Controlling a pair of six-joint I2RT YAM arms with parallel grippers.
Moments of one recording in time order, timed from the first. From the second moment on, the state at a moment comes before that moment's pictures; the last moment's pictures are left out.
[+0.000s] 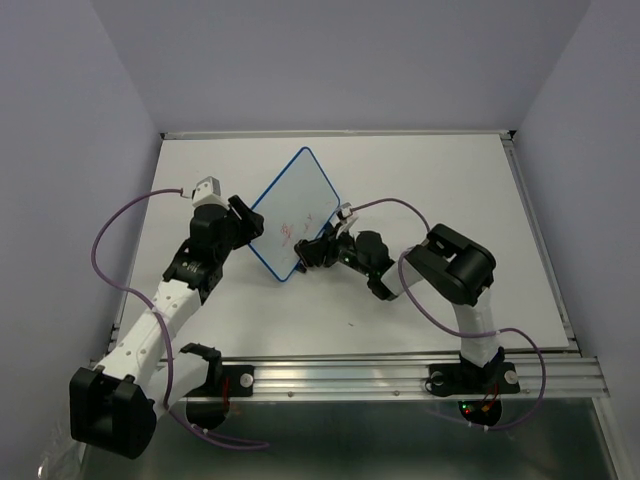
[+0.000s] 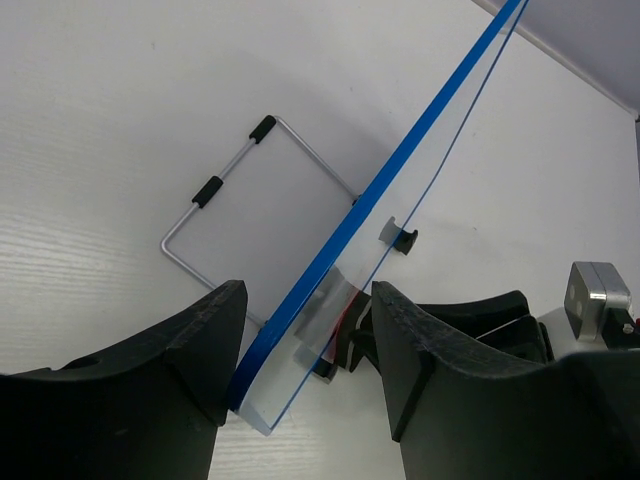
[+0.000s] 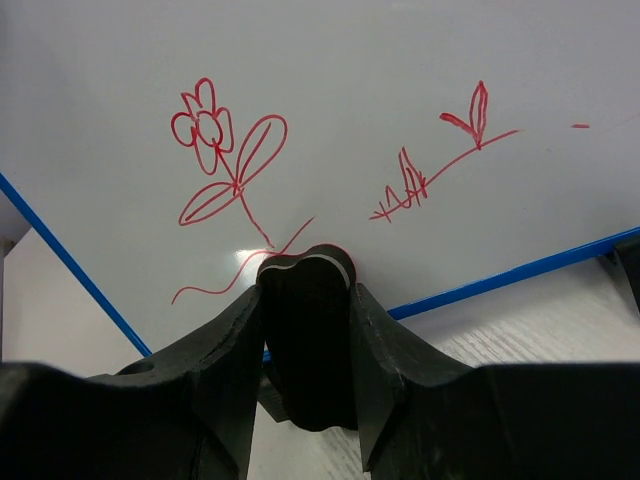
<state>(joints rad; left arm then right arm) -0.30 0.96 0.68 -0.14 -0.12 -0.66 0.77 2.07 0.78 1.22 -0.21 0.51</state>
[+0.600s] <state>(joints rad) -0.30 0.97 0.66 -0.12 -0.12 -0.65 0.73 2.03 0.79 1.20 0.05 0.50</state>
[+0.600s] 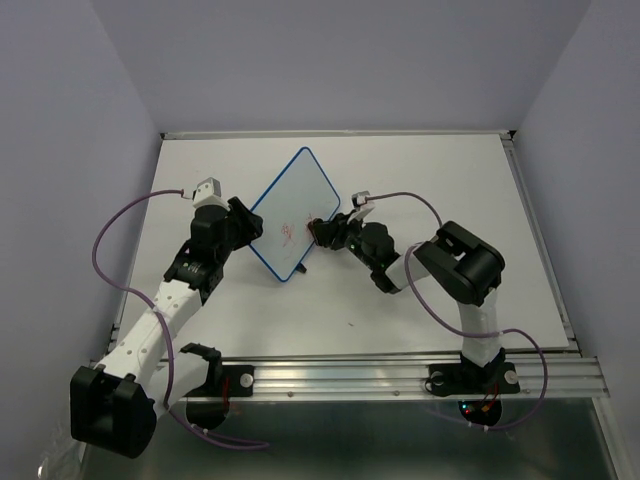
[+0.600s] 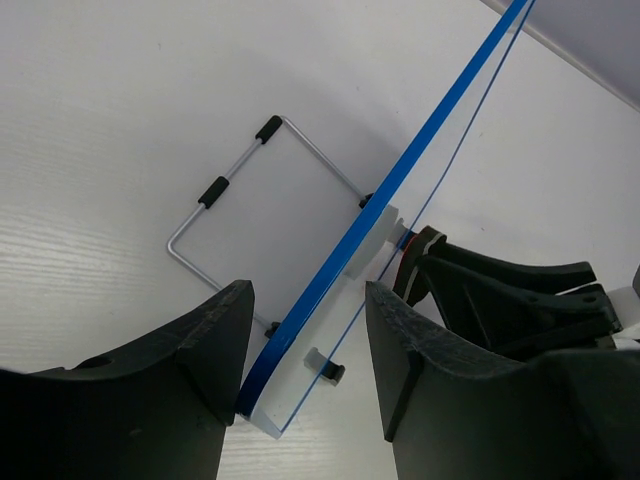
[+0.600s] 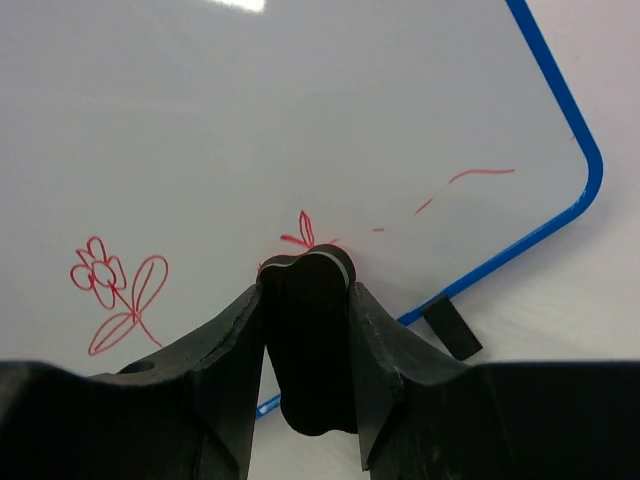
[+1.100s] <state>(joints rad) -0.30 0.97 0.66 -0.12 -0.13 -0.64 0.72 2.08 0.94 1.21 -0.04 0.51</state>
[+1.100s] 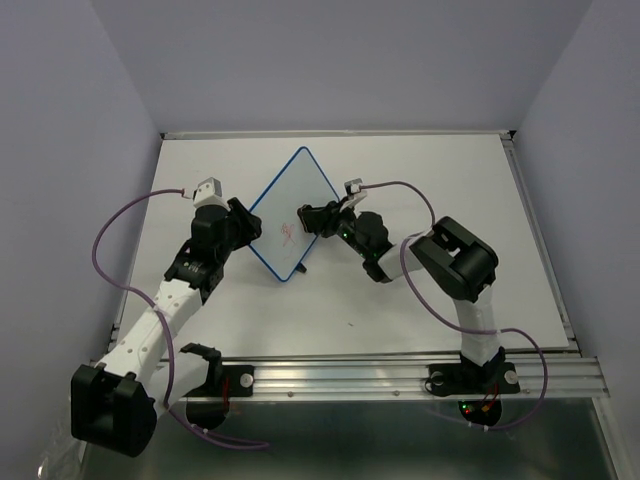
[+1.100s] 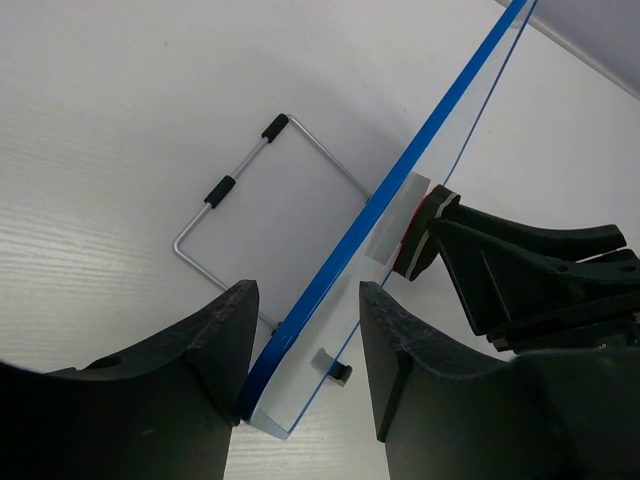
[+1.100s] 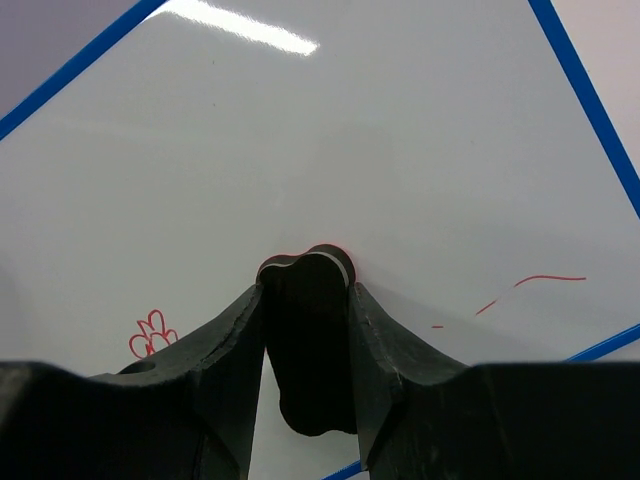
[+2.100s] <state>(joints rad) -0.30 0.99 0.63 -0.14 -0.15 -0.62 0.90 2.06 0.93 1.10 -0.22 0.29</state>
